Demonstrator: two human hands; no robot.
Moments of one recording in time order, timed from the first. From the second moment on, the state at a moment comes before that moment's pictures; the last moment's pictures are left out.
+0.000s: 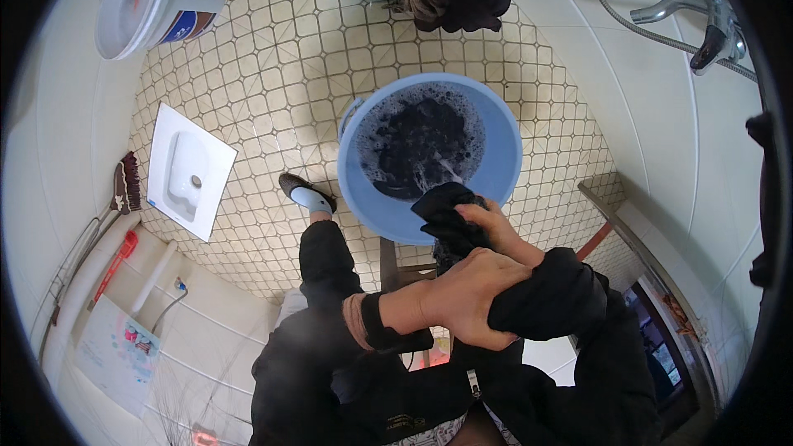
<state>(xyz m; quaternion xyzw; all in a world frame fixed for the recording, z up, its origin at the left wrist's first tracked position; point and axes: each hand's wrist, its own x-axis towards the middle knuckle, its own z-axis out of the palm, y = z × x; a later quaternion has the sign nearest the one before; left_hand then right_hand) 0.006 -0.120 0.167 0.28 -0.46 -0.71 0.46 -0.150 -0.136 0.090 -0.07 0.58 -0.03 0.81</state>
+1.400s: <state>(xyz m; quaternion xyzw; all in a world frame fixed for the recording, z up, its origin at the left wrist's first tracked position) 0.123 -0.202 0.089 0.55 -0.13 -0.64 0.52 -0.120 -0.340 0.133 -0.73 0.44 -0.20 0.49</state>
